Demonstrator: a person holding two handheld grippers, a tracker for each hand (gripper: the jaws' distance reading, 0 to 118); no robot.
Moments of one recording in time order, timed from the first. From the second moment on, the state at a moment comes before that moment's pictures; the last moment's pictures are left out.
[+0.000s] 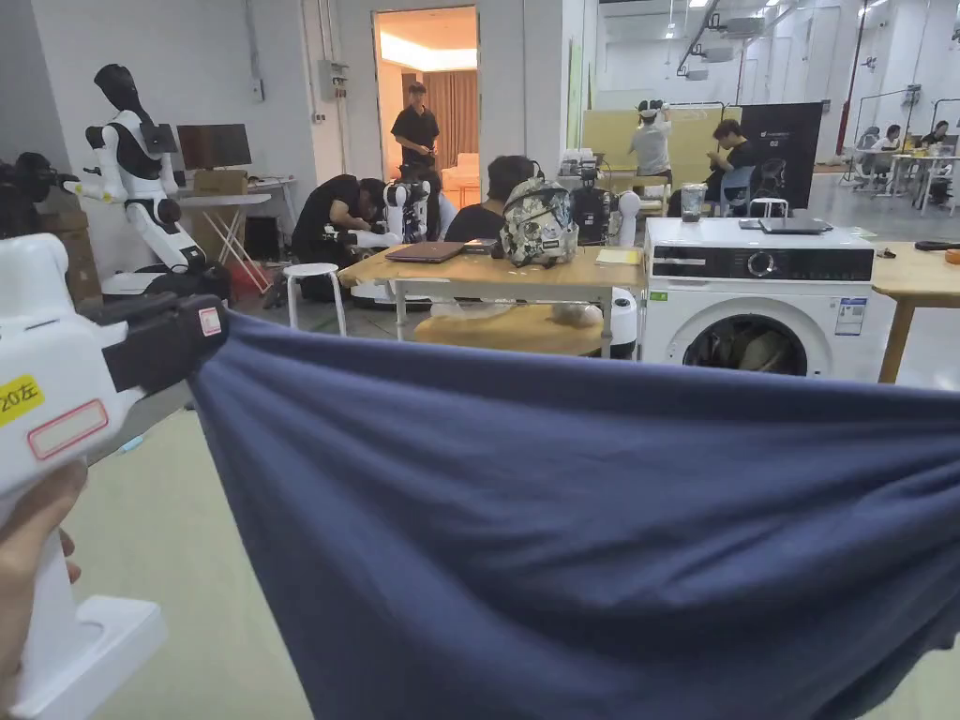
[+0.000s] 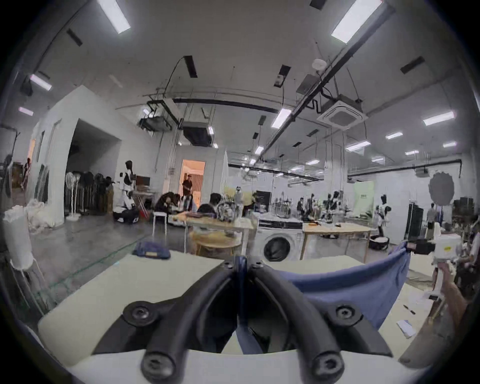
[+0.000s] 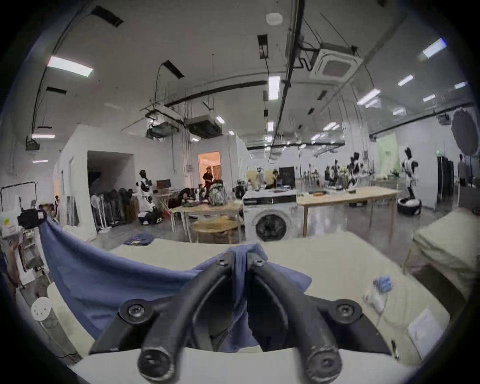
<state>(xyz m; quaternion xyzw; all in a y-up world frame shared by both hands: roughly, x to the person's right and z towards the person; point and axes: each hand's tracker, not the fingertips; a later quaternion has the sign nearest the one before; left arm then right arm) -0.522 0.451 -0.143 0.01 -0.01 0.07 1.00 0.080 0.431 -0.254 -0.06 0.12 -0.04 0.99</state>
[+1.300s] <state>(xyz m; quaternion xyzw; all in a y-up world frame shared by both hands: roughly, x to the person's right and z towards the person) -0.497 0.185 -0.119 -0.26 0.00 0.14 0.95 0.104 0.181 -0.206 -0.28 0.06 -0.09 0.95</state>
